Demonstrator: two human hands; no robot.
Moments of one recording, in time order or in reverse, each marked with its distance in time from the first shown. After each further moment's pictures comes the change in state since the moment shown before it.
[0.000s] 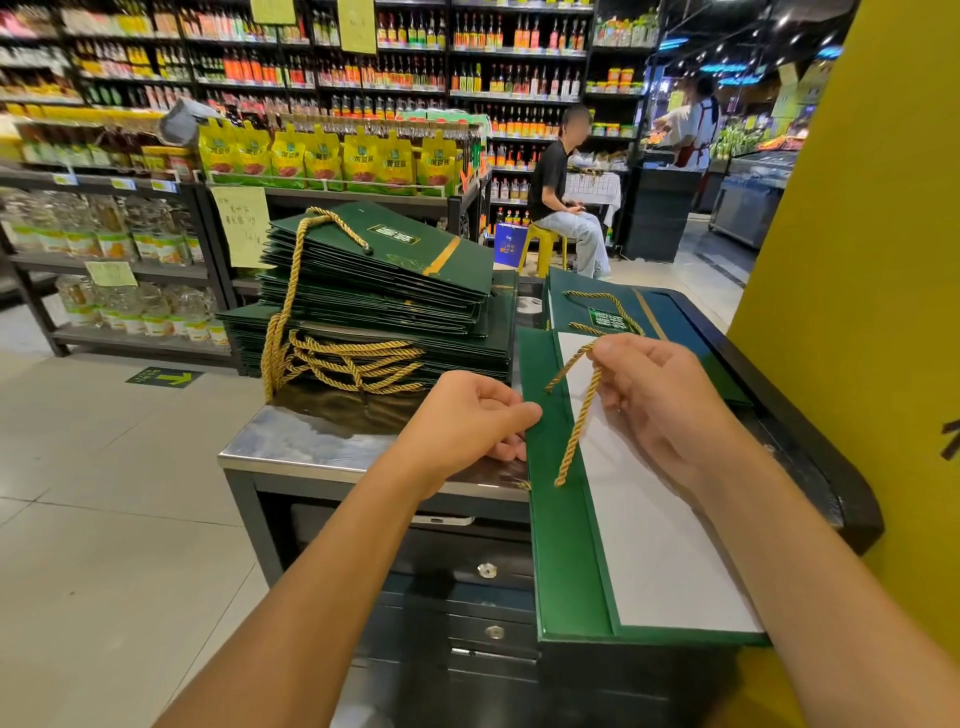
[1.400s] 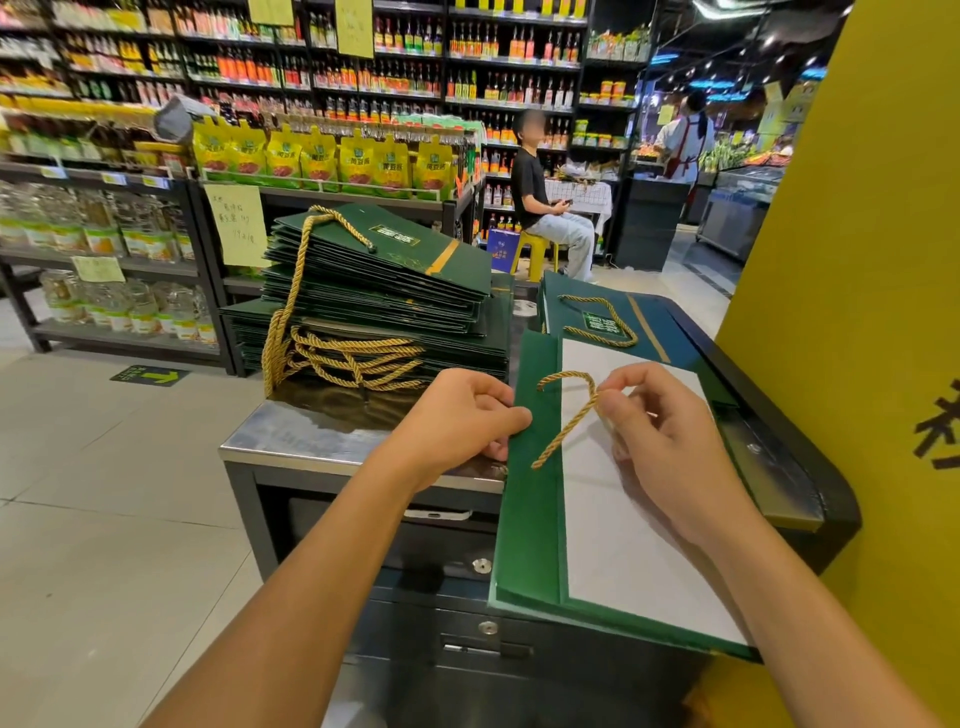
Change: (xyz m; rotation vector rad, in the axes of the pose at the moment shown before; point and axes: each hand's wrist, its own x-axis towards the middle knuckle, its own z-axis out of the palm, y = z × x) left_hand 0.000 -0.004 -0.005 -0.018 -0.009 0.029; right_hand -0.037 0.023 -0.006 -0.475 0.116 -0.331
